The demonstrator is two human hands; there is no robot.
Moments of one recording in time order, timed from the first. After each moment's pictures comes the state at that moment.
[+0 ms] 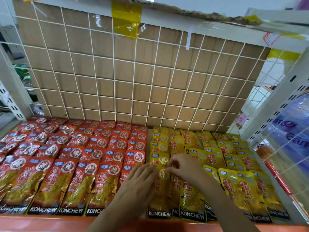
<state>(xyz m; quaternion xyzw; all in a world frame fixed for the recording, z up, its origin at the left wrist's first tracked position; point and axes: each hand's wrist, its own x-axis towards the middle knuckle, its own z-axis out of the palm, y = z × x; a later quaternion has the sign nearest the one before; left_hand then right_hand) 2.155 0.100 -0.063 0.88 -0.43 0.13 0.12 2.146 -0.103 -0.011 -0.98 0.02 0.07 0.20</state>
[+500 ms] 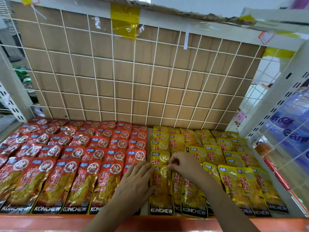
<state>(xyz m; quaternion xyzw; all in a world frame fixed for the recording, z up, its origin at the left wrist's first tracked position) 2.160 0.107 -0.064 0.89 -0.42 0.15 0.11 2.146 -0.097 -0.012 -0.97 0.06 0.06 0.22</state>
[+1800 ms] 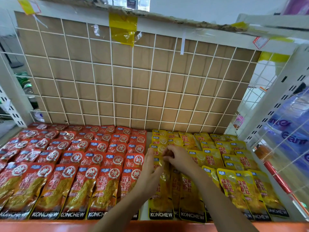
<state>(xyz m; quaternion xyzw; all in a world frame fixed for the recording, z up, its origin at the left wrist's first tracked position) 2.157 0.052 -0.021 0.77 -0.18 -0.17 0.59 2.178 -0.101 -0.016 -0.95 0.06 0.01 0.30</state>
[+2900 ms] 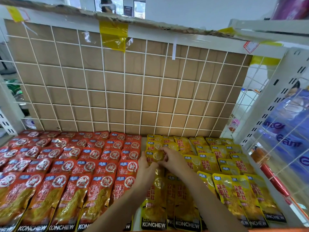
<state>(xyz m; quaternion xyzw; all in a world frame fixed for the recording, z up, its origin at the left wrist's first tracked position) 2.184 0.027 -0.026 0.72 -0.04 -0.21 0.65 2.187 -0.101 -0.017 -0.95 0.09 0.01 0.31</state>
